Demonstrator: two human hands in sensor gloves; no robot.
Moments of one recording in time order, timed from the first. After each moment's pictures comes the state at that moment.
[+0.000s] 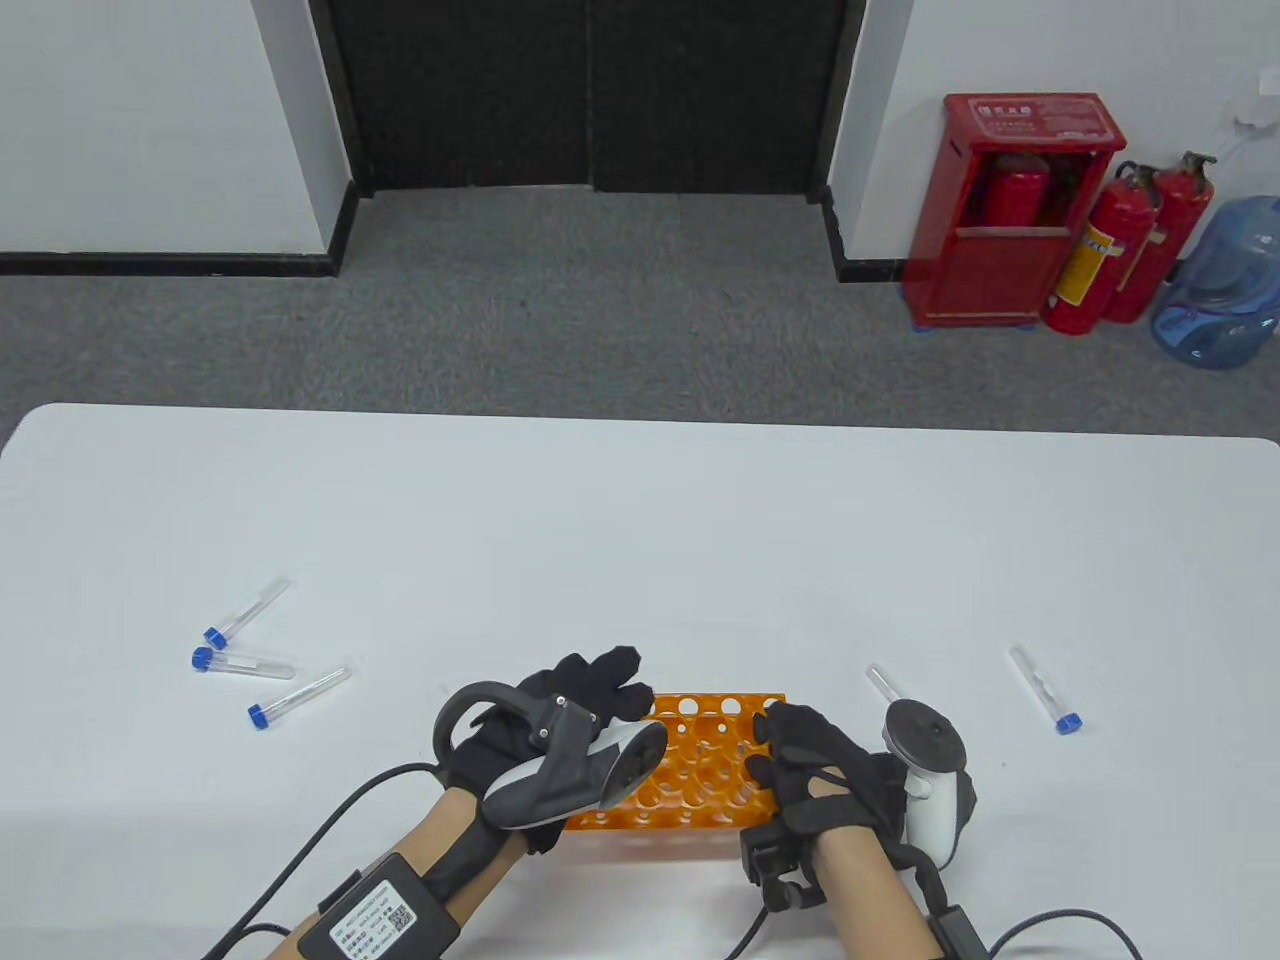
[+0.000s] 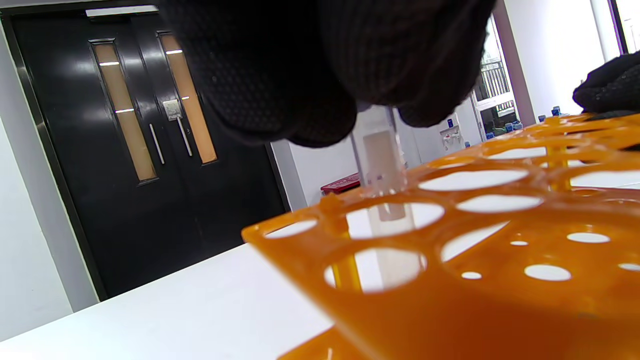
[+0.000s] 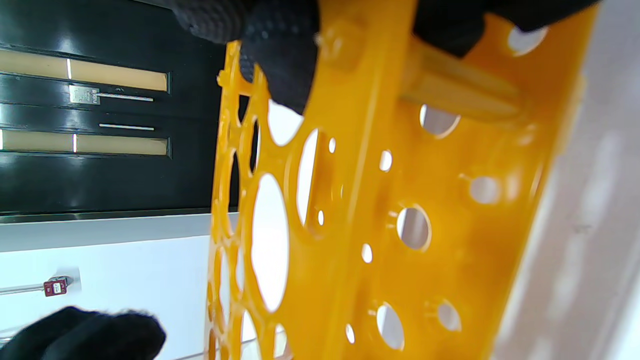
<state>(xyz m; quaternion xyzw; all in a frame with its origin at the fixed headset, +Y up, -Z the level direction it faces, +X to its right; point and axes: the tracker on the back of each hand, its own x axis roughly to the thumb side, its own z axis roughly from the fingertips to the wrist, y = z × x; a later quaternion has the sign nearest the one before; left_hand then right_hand) -0.071 -0.622 -0.301 0.14 -0.20 -0.13 0.96 0.180 -0.744 -0.319 -0.18 0.17 0.72 0.65</state>
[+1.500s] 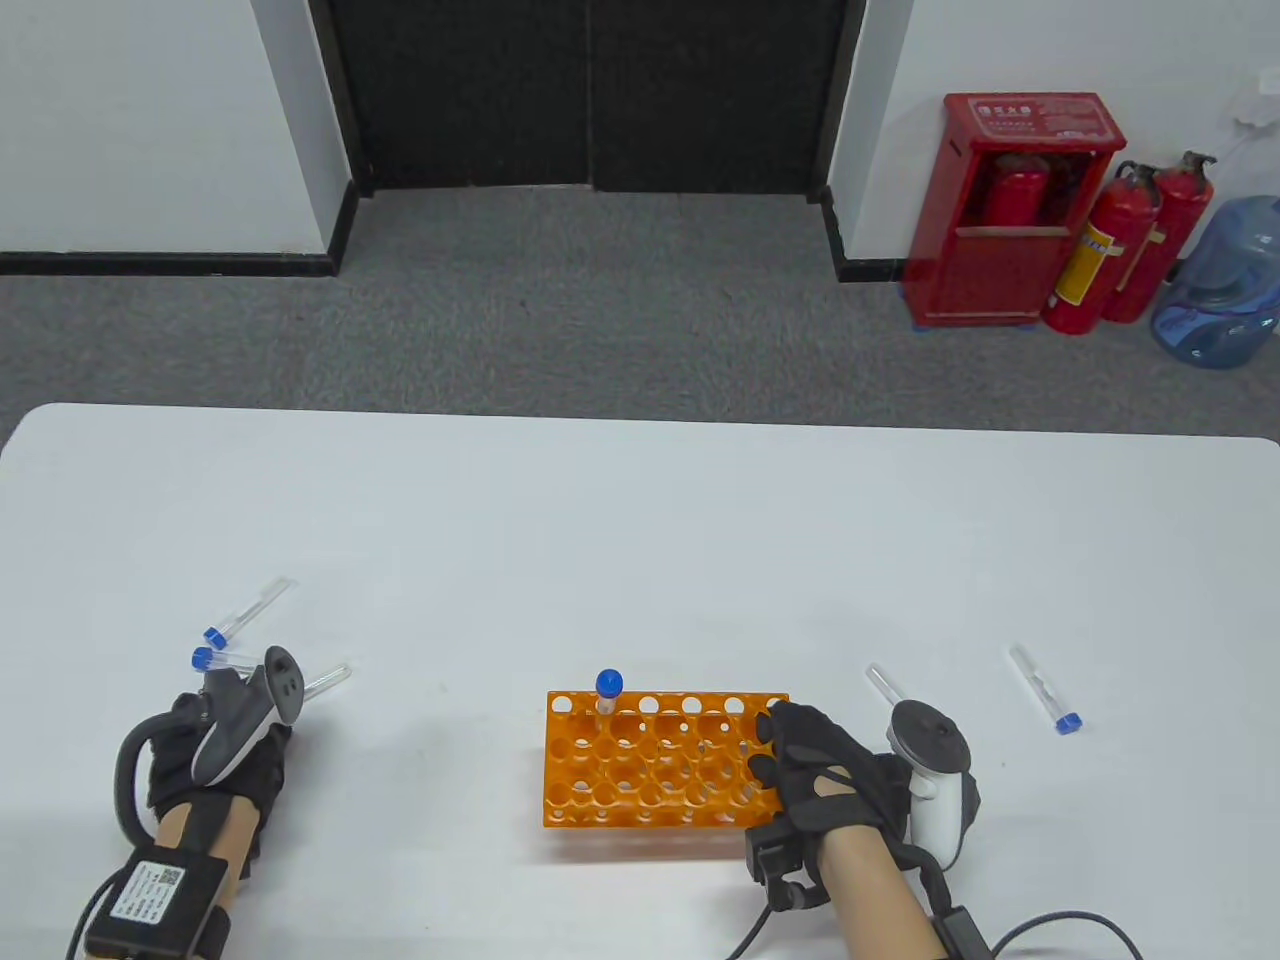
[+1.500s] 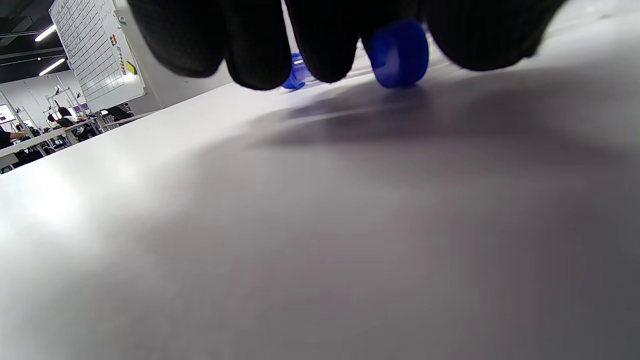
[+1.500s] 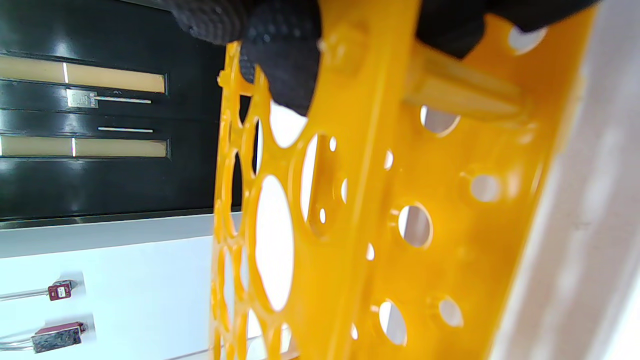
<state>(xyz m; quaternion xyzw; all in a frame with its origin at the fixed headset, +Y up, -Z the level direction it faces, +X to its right) -0.362 -0.751 -0.358 -0.09 0.22 -0.13 0.96 0.182 -0.742 -0.318 -0.18 0.18 0.71 0.66</state>
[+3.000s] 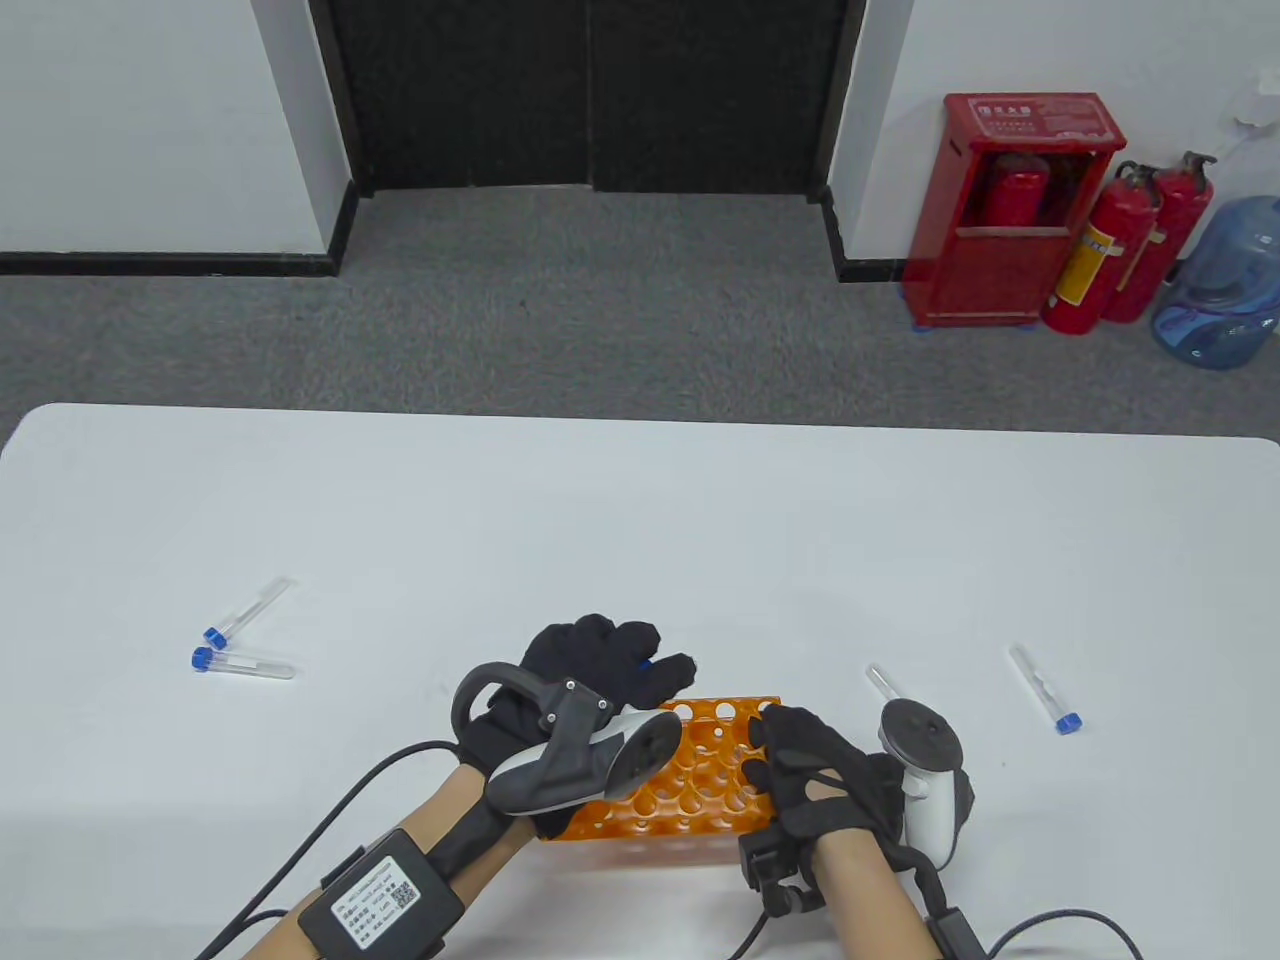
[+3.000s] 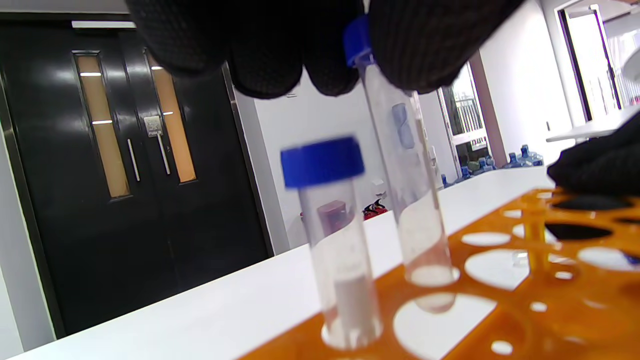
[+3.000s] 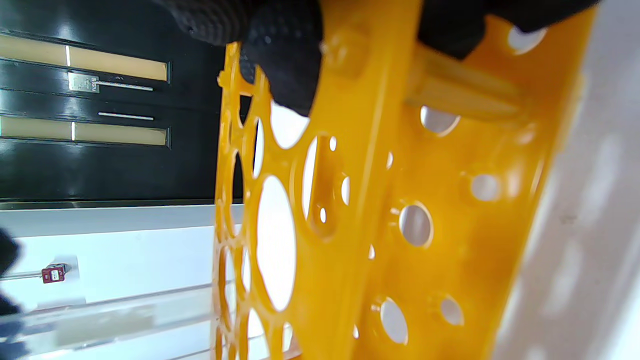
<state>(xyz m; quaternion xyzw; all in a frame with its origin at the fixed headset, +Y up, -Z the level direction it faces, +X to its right) -0.060 -0.604 -0.301 0.17 -0.23 -0.11 0.95 0.177 -0.741 -0.318 -0.17 0.18 0.73 0.64</state>
